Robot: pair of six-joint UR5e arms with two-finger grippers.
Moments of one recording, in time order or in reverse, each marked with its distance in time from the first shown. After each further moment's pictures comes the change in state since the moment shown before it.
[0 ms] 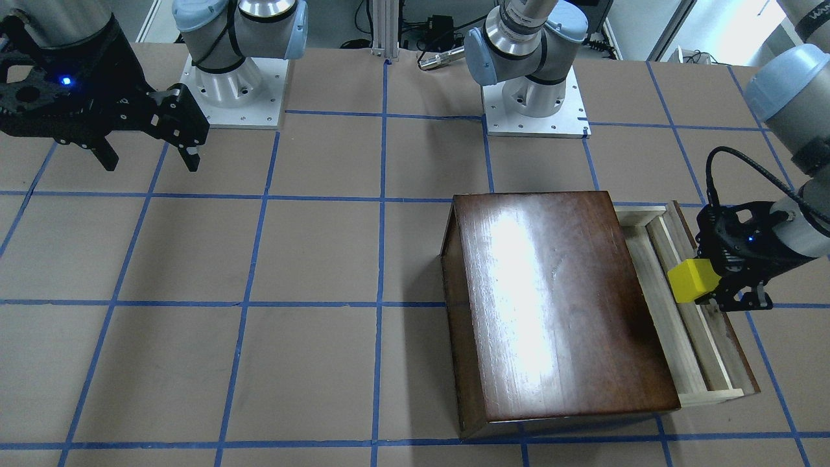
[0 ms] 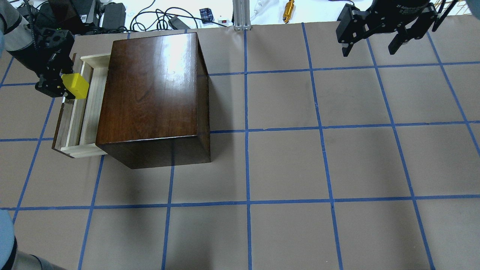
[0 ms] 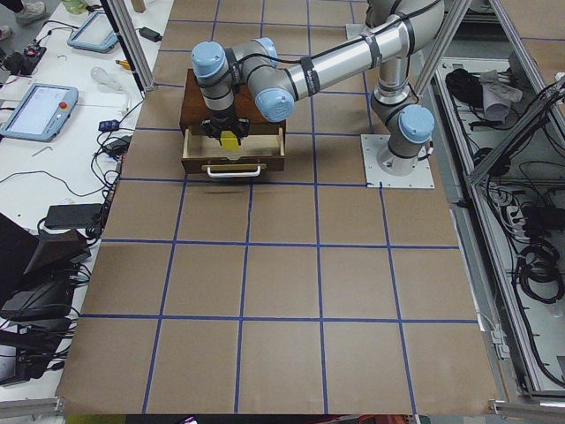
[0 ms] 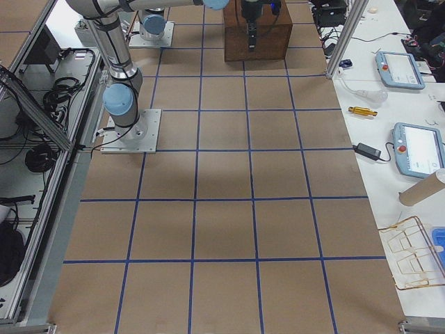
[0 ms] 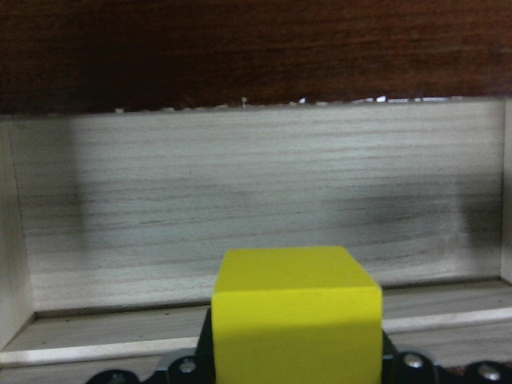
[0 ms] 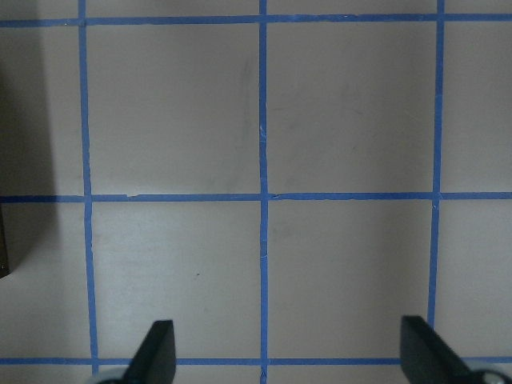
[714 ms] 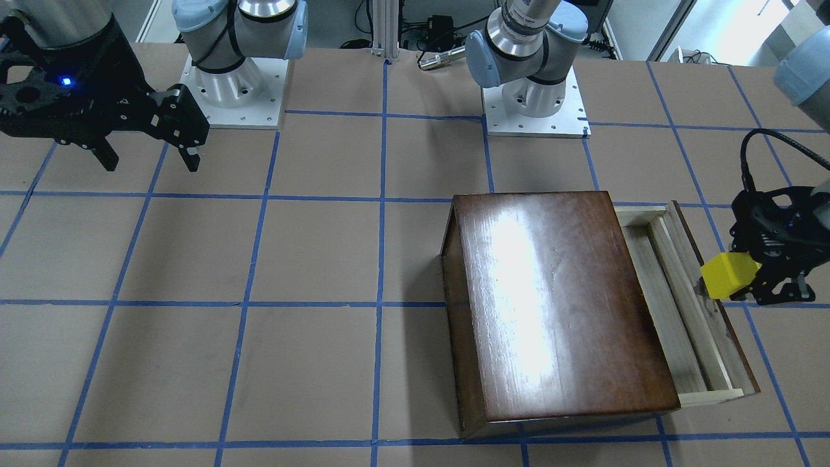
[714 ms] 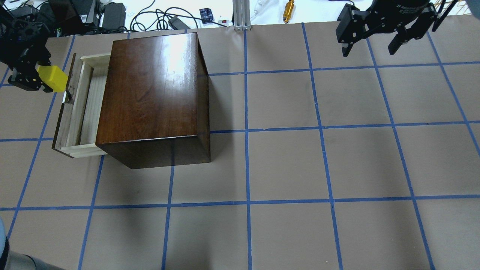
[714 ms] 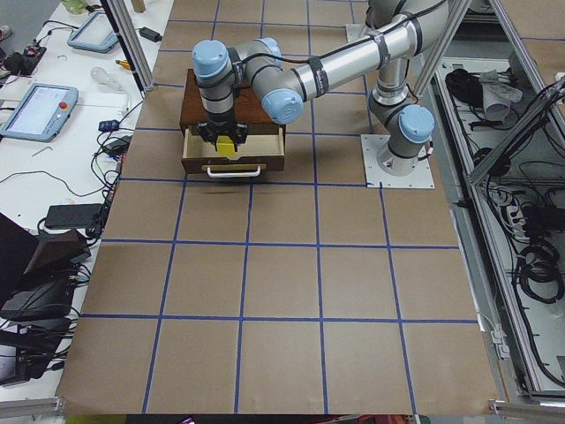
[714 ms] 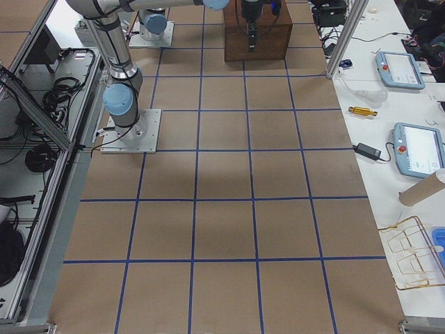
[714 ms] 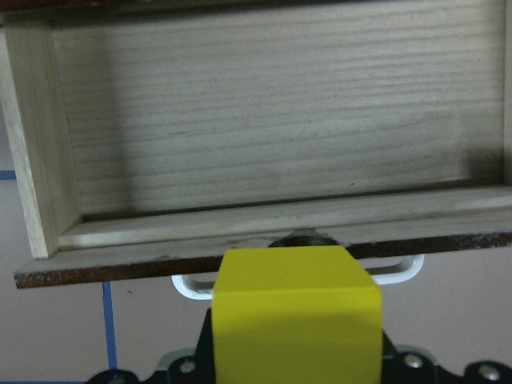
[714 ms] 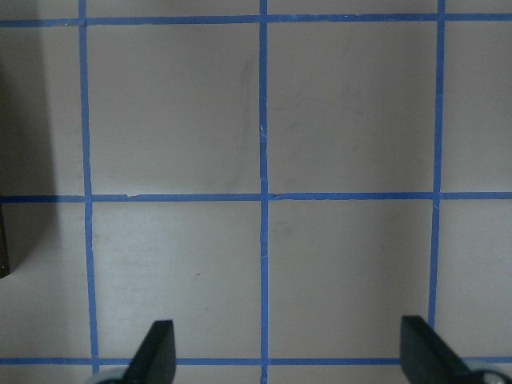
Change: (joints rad) left arm 0.038 0.016 0.043 -0.003 0.011 0.076; right arm 0.000 0.000 0.000 0.000 0.001 0.000
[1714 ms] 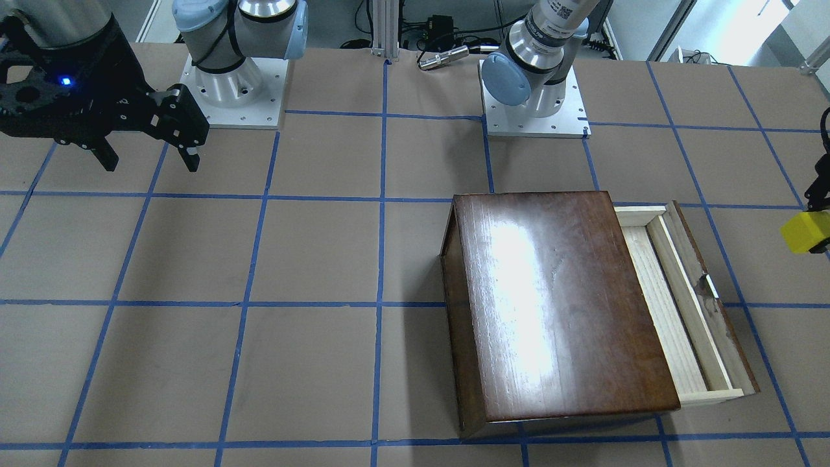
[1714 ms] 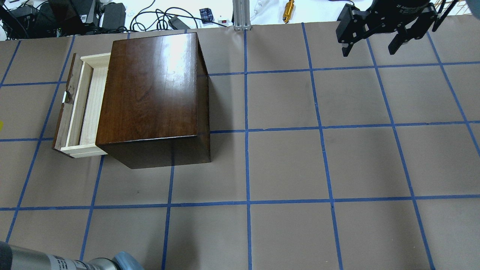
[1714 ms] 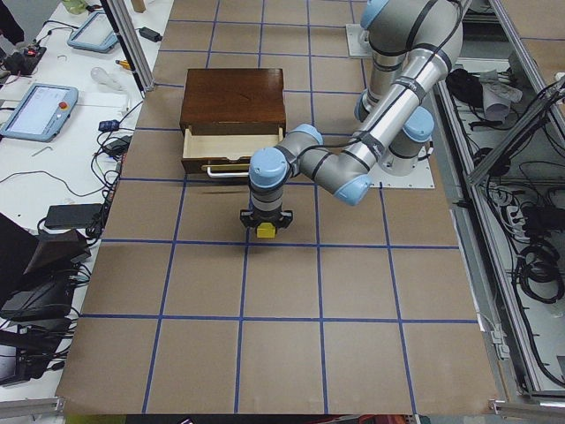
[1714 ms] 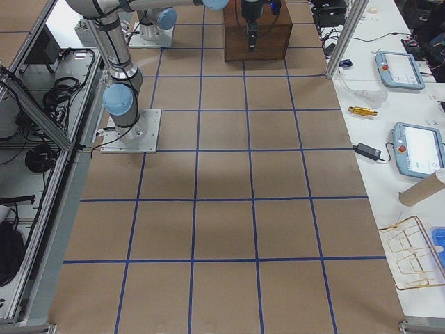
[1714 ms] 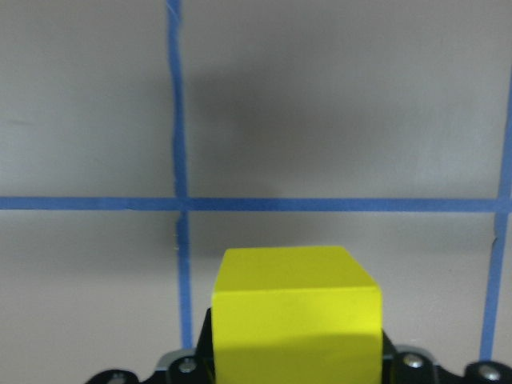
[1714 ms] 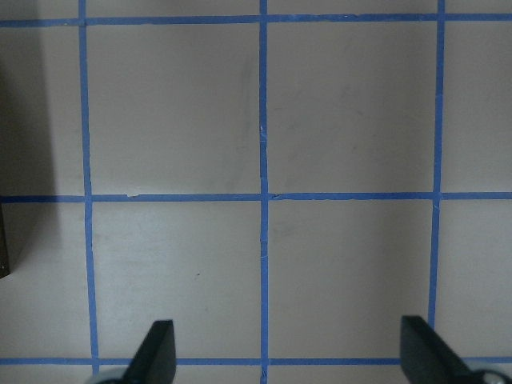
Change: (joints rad) left arm 0.349 0.031 -0.116 0.131 0.002 0.315; right arm 0.000 -0.001 0.000 0.000 0.000 0.000
